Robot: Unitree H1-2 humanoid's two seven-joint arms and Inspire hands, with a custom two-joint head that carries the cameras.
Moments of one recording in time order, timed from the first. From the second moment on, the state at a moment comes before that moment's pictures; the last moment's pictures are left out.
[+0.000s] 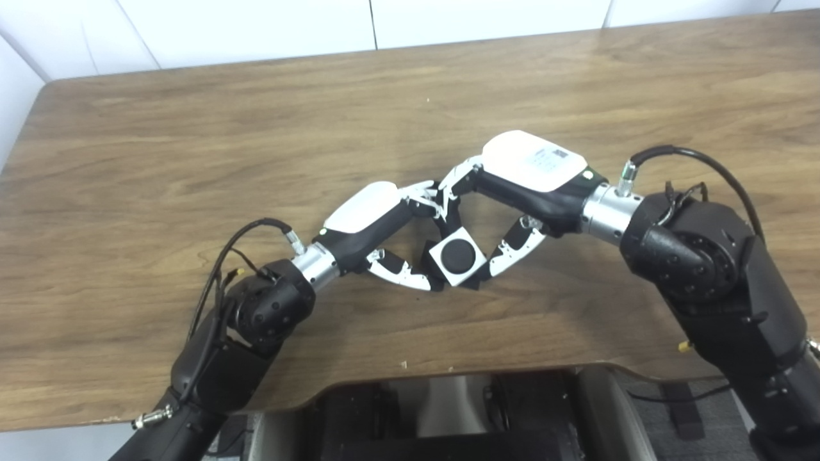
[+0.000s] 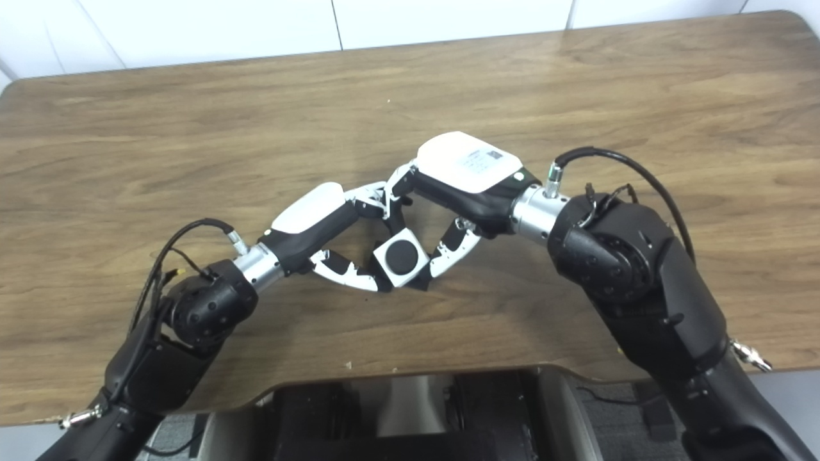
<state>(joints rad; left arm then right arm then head) -0.25 0.32 -0.50 -0.03 0.47 -0.12 -0.31 -0.29 -0.41 0.34 -0.54 -0.70 0.11 0.75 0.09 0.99</state>
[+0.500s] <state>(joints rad) -0.24 0.32 -0.50 -0.03 0.48 -0.11 -0.31 -0.26 -0.45 0.37 -0.47 -0.83 0.17 0.85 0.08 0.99</state>
